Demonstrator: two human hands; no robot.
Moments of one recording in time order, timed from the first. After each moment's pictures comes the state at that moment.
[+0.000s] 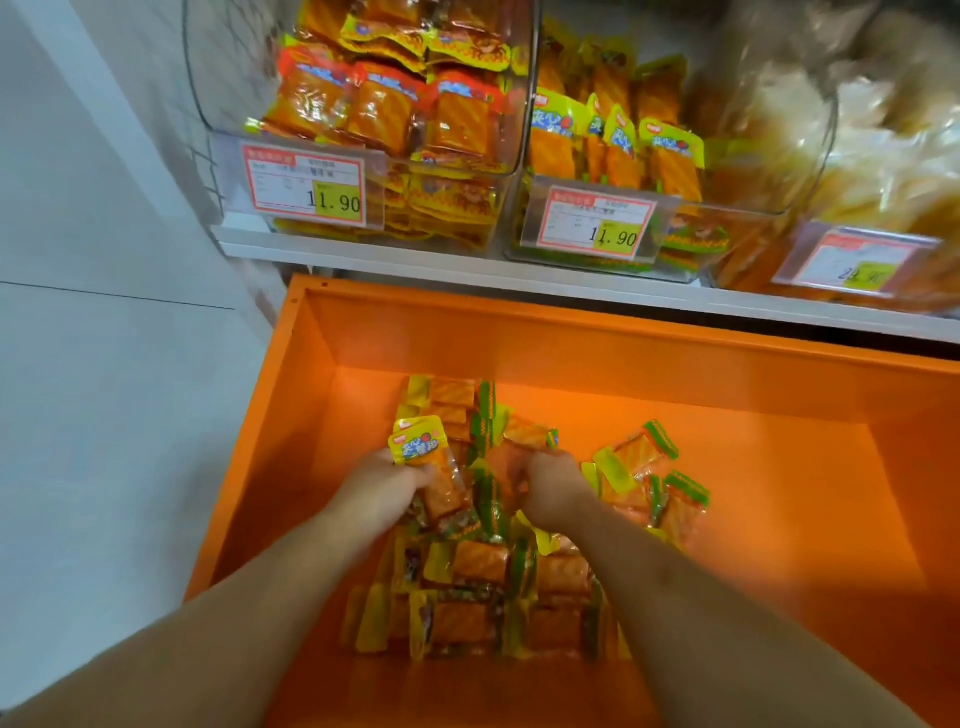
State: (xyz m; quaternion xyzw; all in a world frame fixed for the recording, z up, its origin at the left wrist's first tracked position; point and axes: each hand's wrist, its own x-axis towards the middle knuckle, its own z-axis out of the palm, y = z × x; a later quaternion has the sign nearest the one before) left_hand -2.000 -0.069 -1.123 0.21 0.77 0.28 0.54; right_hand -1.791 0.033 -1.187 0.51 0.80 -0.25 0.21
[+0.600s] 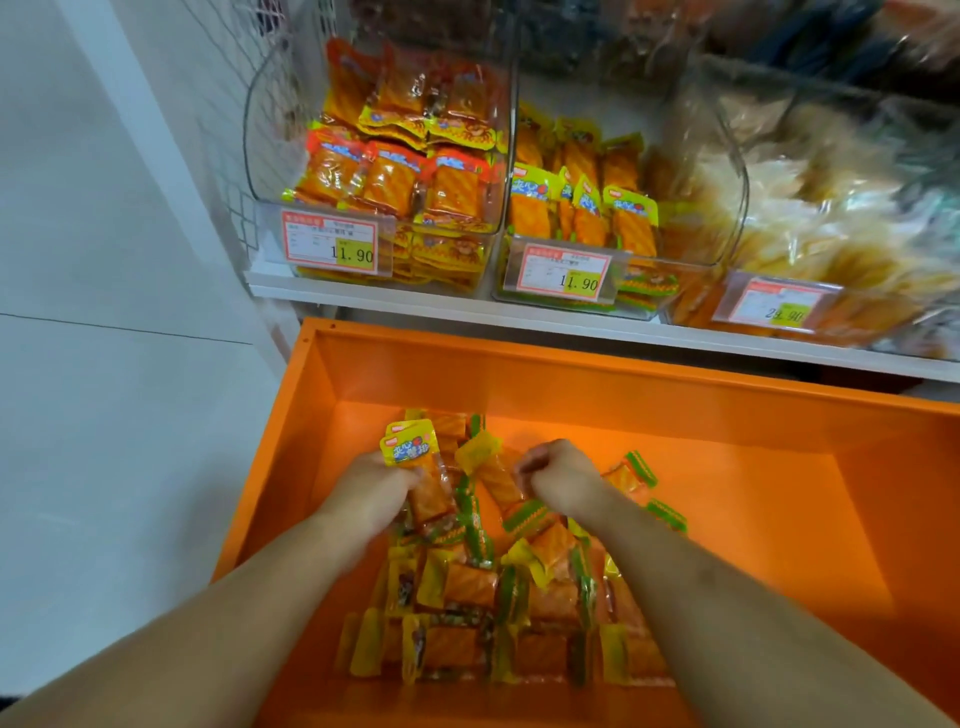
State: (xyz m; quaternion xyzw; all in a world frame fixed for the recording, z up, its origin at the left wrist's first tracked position) left_hand -2.002 -0.071 -1.075 0.19 0.76 0.31 0.53; right_hand -1.786 0.048 -1.112 0.60 0.66 -0.45 0.04
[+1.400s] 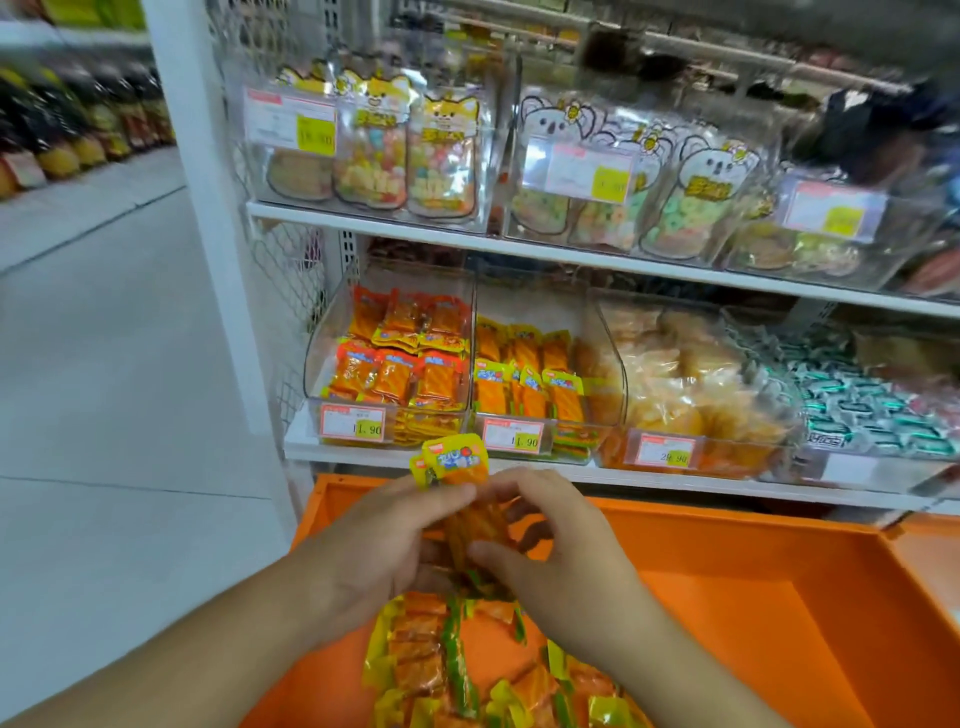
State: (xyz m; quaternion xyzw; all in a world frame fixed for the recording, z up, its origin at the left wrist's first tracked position) left_hand -1.987 -0.086 -0.858 0.31 0.50 0.47 0.66; right_hand -1.803 -0.046 -0.852 0.43 0.79 -0.35 -0.26
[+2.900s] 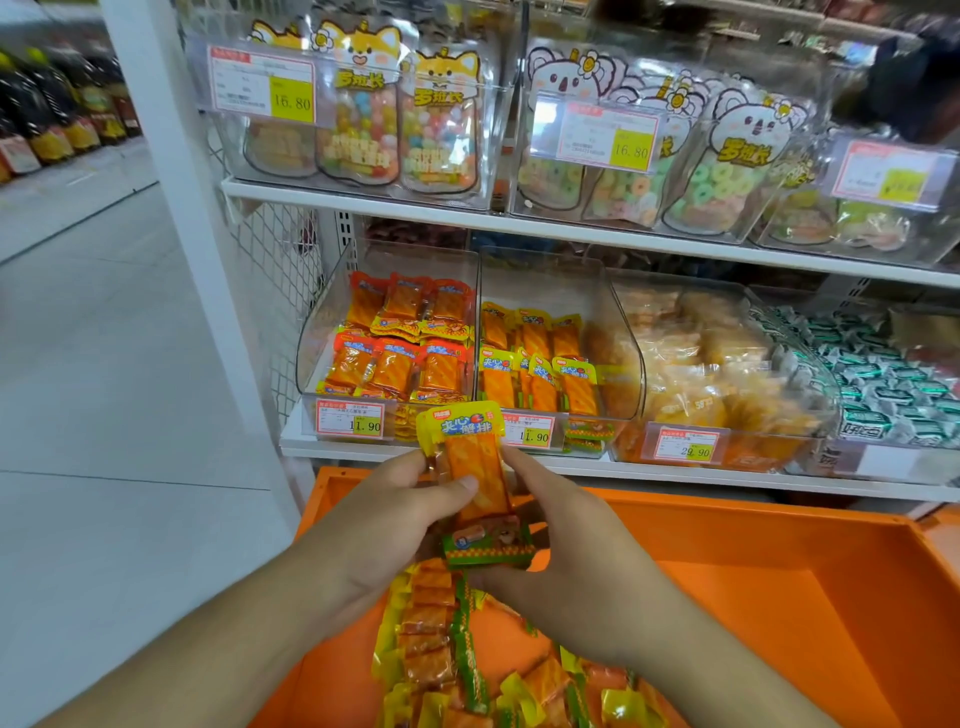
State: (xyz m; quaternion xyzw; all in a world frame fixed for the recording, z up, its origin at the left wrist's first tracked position) left_hand -1.991 -0.062 -0.862 0.33 0.57 0.48 0.58; right_hand -1.807 -0.031 -0.832 0.38 0.83 -0.35 -0.20
